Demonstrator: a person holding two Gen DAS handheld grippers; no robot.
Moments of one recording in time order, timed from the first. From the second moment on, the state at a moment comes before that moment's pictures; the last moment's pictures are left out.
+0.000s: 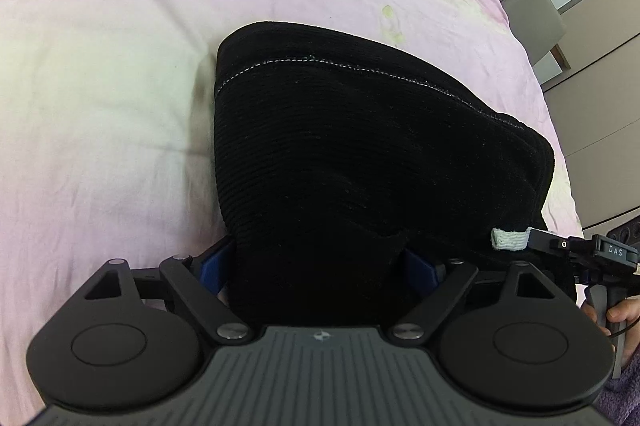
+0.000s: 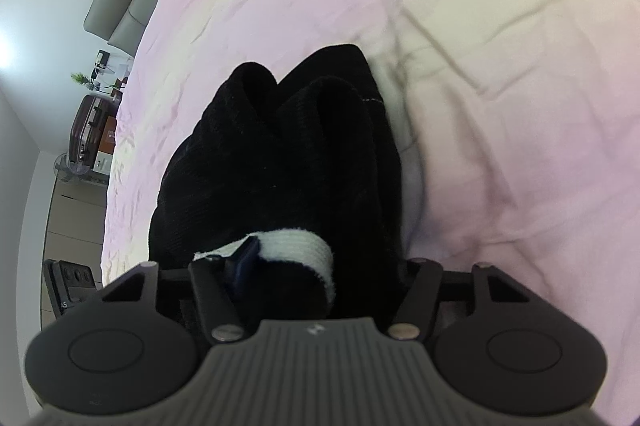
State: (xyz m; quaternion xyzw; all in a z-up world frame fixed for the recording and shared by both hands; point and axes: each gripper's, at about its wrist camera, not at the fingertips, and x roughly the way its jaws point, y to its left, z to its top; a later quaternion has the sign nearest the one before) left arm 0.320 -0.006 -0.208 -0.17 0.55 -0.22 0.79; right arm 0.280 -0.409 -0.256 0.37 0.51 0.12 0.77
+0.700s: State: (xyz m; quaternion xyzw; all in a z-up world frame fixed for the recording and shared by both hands) left arm 0.265 0.135 -0.059 -0.12 0.48 -0.19 0.85; right arm 0.285 -0.235 -0.136 0.36 0.47 0.21 0.78
